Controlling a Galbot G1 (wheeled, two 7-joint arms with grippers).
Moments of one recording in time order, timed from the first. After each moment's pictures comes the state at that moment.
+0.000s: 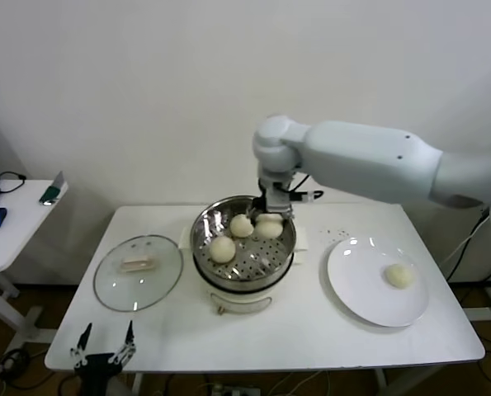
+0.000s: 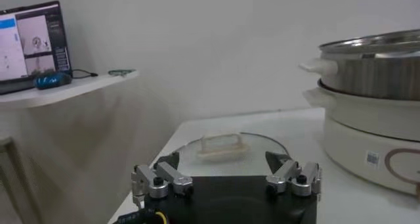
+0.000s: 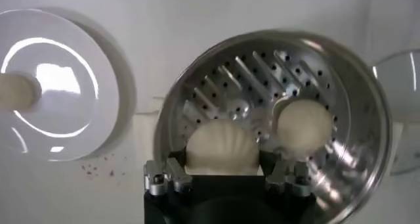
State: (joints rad) left arm 1.82 -1.49 -0.72 -1.98 -0.07 -0.11 -0.04; right arm 0.65 1.24 -1.33 1.34 -0.16 0.55 -1.23
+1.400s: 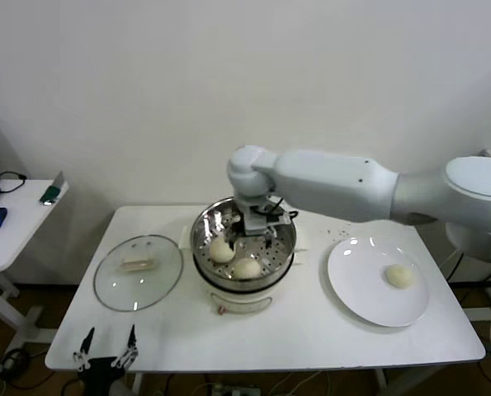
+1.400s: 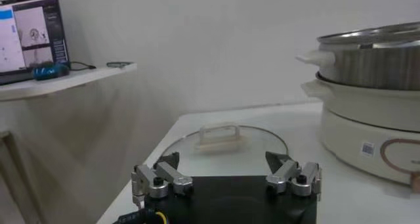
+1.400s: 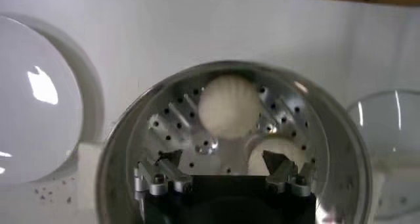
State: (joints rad) left arm 1.81 -1.49 -0.71 -1.97 -0.07 -0.11 -0.04; right arm 0.60 1.25 -1.28 1.29 -0.12 0.53 -1.24
